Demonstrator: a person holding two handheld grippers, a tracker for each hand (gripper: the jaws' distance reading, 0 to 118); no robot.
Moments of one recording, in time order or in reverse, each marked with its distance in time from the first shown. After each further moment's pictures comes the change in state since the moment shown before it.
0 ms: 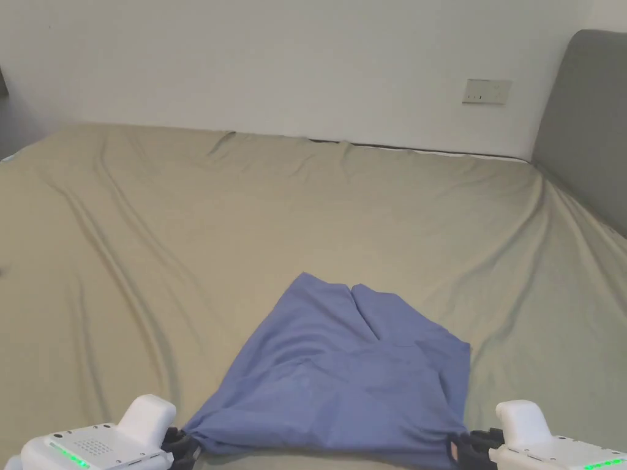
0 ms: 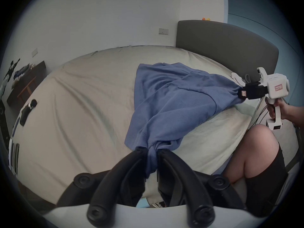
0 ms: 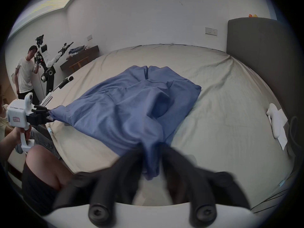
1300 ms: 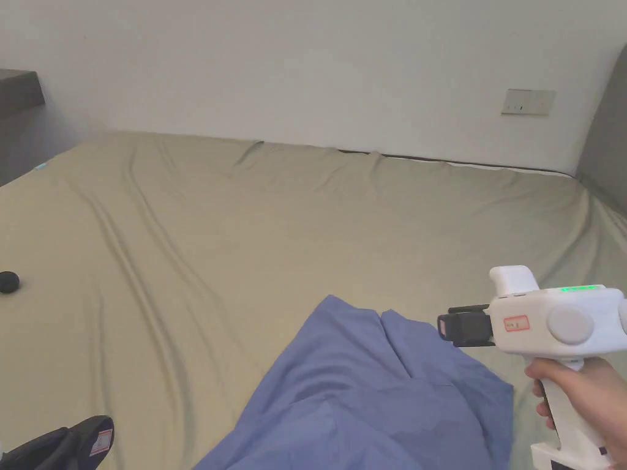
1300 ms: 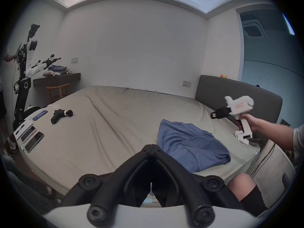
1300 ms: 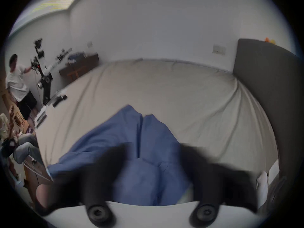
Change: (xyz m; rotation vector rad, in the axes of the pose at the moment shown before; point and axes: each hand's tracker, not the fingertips) left arm 0.008 0.018 0.150 0.437 0.168 0.211; right arm 0.030 0.236 -0.102 -0.062 -0.012 0.052
